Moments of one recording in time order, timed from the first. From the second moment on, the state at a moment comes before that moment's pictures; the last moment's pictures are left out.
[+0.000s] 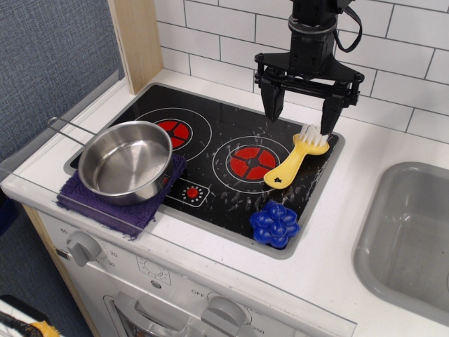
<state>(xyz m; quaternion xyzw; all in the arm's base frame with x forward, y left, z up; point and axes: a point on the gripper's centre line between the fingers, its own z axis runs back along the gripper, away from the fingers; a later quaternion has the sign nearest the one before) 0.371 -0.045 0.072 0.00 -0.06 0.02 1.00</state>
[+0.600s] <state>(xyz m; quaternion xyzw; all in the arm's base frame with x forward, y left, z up) 0.336 -0.028 0.043 0.00 -0.01 0.03 1.00</state>
